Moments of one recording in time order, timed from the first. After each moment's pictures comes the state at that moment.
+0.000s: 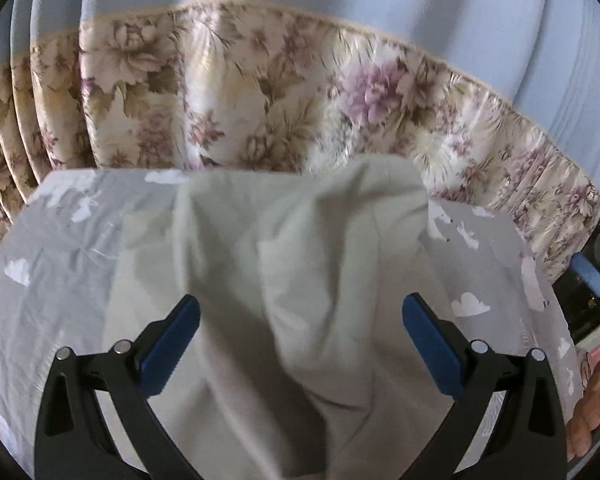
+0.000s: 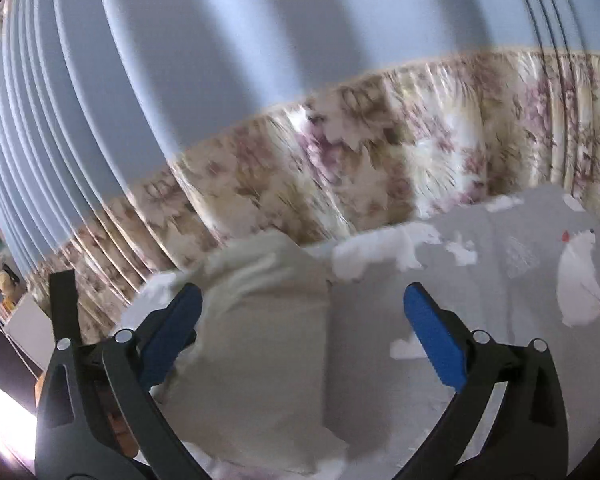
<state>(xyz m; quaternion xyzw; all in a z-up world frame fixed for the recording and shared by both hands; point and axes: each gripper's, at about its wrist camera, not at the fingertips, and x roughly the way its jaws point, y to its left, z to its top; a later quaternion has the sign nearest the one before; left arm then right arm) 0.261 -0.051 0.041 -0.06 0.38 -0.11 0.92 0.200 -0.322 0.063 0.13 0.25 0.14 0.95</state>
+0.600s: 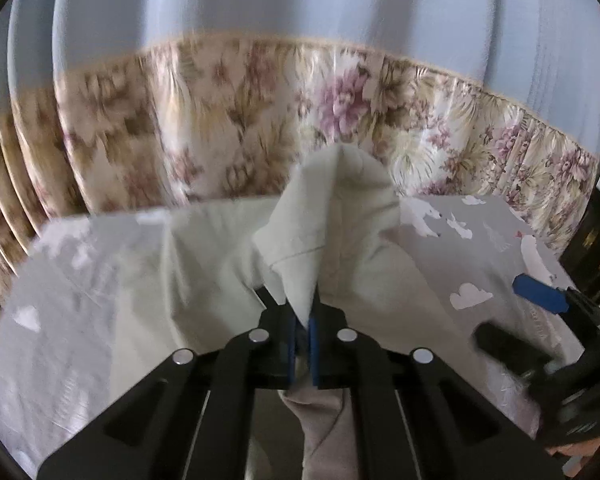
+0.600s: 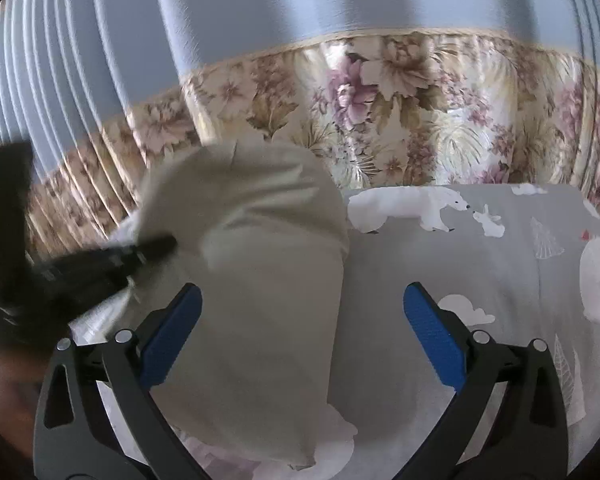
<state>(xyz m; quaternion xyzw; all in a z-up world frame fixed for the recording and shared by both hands) 0.243 -0.062 0.058 0.02 0.31 -0.13 0.94 0.201 -0.258 0.007 0.03 0.29 0.15 0.95</state>
